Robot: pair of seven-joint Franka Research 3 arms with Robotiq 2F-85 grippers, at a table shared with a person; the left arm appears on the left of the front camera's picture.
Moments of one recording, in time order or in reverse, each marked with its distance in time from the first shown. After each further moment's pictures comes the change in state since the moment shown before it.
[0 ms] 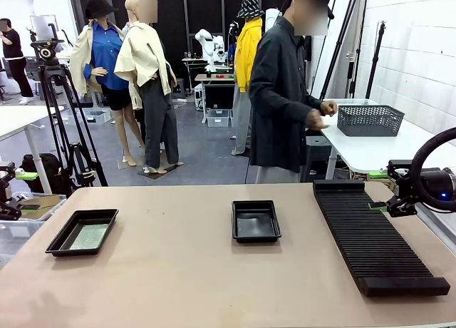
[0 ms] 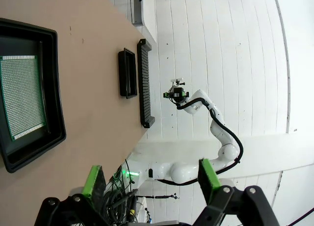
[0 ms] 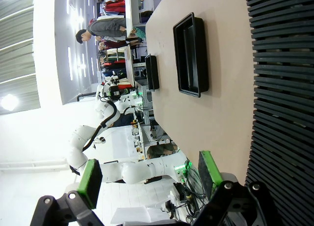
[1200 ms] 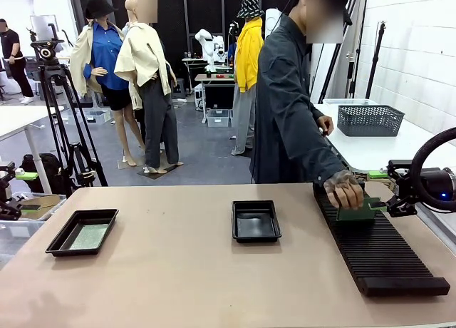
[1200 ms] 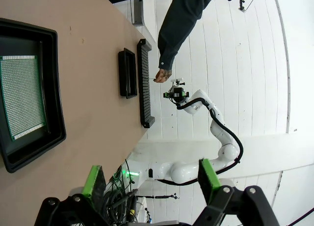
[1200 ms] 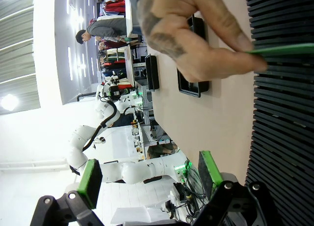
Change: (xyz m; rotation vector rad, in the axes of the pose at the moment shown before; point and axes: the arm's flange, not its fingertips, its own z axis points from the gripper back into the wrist) left arm 0.000 0.000 0.000 0.000 0.000 0.000; right arm 0.000 0.000 0.000 0.000 0.000 0.000
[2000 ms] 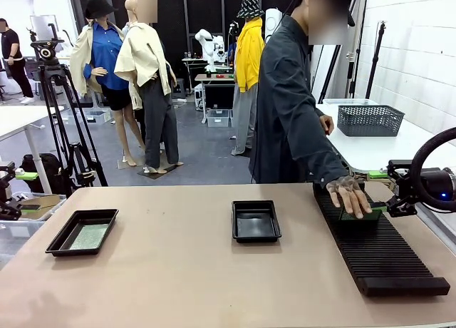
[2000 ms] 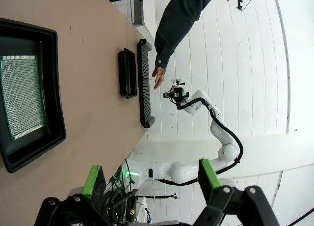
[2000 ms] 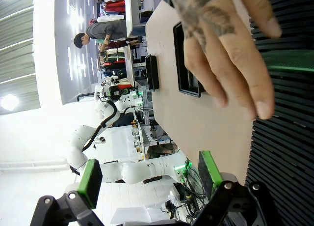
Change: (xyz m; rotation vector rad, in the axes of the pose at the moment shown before) left arm 0.000 0.000 0.000 0.000 0.000 0.000; right arm 0.000 0.000 0.000 0.000 0.000 0.000
